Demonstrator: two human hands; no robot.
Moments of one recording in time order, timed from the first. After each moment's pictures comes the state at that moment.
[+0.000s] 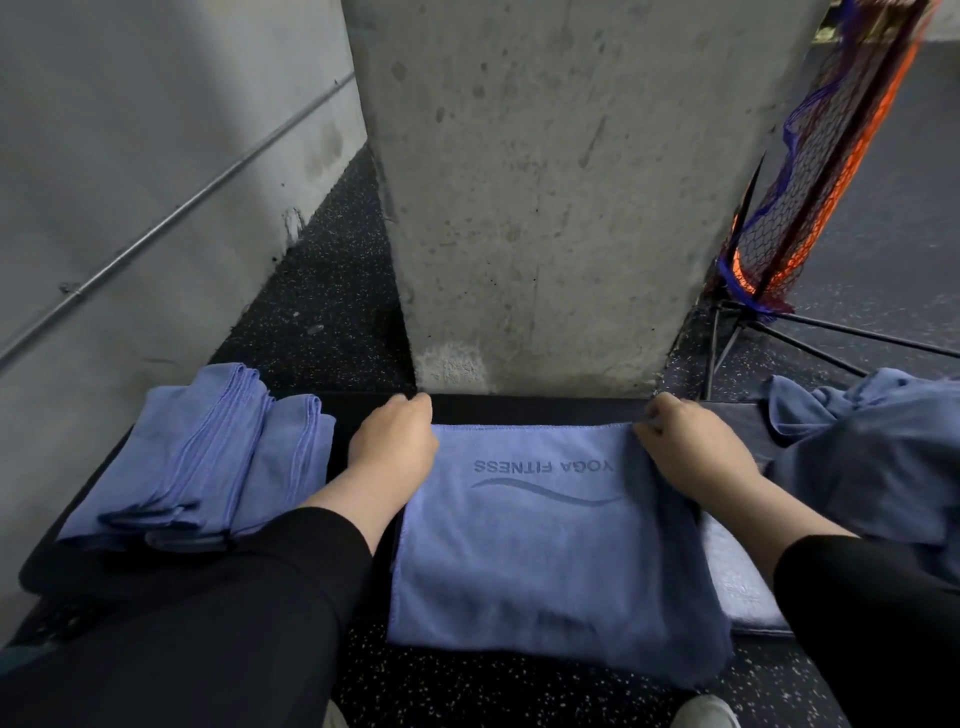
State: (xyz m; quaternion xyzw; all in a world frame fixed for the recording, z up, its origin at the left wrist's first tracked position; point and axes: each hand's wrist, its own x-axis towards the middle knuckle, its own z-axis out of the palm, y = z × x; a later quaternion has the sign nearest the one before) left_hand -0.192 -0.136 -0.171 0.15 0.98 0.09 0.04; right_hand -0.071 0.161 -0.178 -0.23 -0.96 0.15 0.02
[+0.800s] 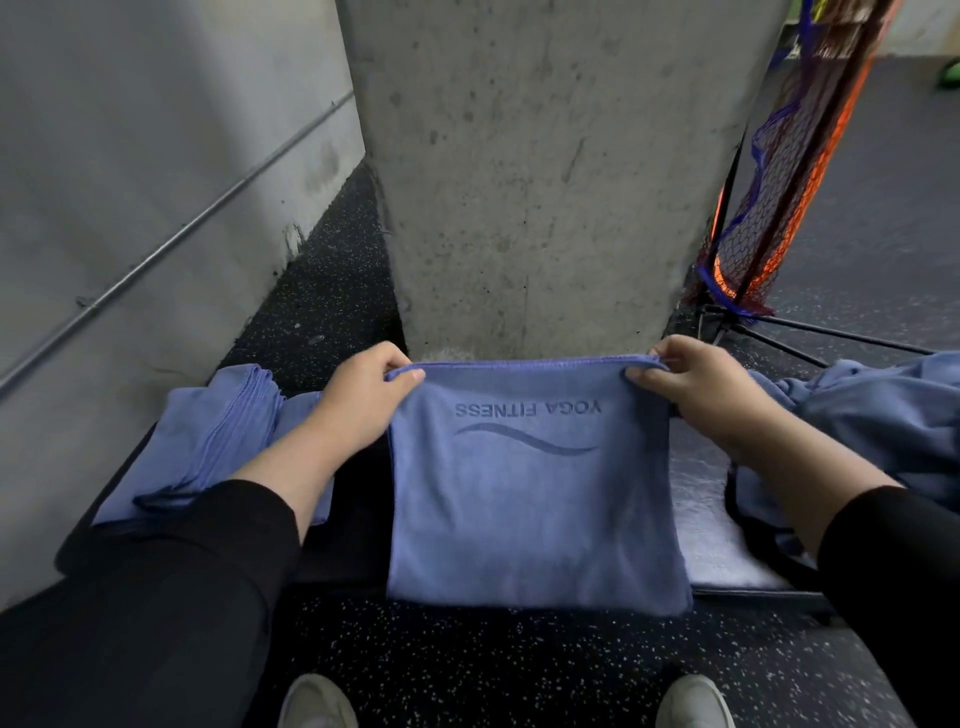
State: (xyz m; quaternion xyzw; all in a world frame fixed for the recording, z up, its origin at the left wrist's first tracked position) left_hand -0.186 -0.167 -0.105 0.18 0.91 0.38 0.00; right_hand -0.048 0.154 -0.096 -0.18 -0.83 0.51 0.13
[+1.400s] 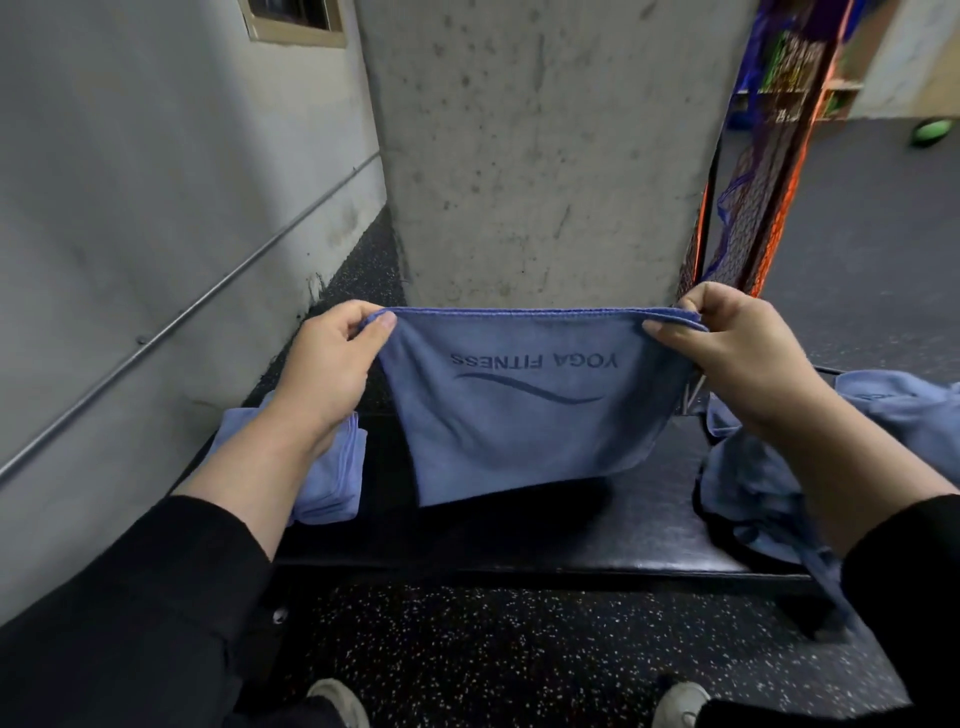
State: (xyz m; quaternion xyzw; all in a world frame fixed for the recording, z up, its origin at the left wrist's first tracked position) left_hand -0.116 -0.202 0.001 0.20 0.75 0.63 -0.07; right_hand 0.028 0.119 0.021 -0.06 -0.80 0.54 0.27
